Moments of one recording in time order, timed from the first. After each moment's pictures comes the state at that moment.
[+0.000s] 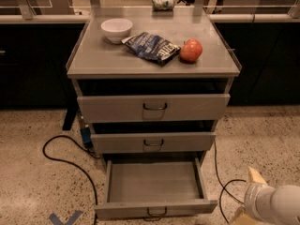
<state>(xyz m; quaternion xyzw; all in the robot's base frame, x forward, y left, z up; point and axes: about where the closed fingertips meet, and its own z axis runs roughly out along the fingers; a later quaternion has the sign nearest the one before) 0.382 -0.304 0.558 -0.53 0.81 -0.11 0.22</state>
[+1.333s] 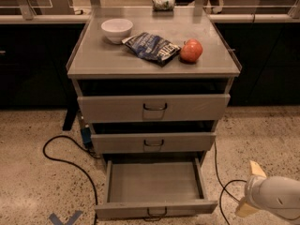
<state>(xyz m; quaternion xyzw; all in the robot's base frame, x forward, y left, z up) 0.432 -0.349 0.509 -0.54 0.80 -0.17 0.19</state>
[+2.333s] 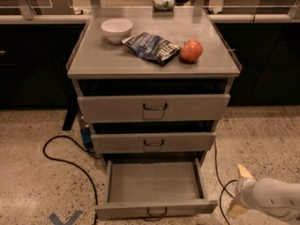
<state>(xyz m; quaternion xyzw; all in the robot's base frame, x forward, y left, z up) 0.447 -0.332 0.457 -0.58 0.78 -0.14 0.21</state>
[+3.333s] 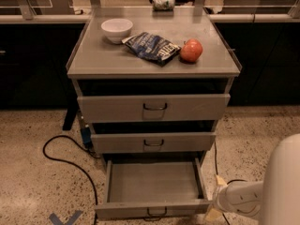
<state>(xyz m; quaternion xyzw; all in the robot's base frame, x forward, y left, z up) 0.465 -0.277 0.321 -0.56 0.80 -0.05 0.21</state>
